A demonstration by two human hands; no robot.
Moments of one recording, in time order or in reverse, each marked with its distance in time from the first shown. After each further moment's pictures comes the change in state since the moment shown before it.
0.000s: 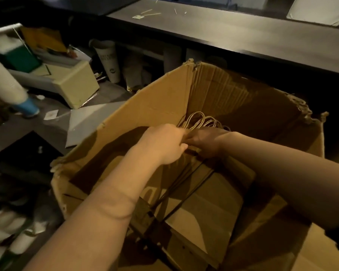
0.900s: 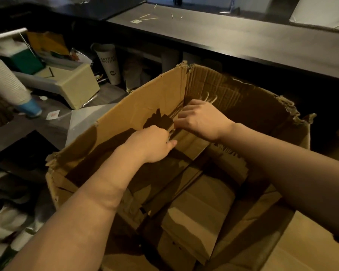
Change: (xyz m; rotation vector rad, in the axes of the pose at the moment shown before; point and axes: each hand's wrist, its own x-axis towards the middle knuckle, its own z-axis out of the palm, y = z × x) left_hand -0.005 0.003 -0.002 -0.033 -0.096 -0.155; right_hand -0.035 -0.004 -0.039 -0.165 0.765 -0.214
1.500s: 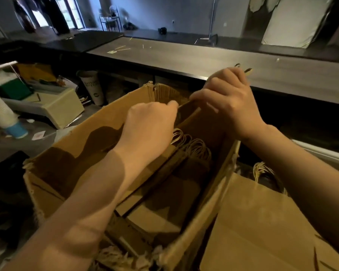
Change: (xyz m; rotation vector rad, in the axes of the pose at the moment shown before) left_hand -0.061 0.111 -0.030 0.240 0.818 0.276; right_hand -0.109 0.003 -0.111 -0.251 0.636 0.251
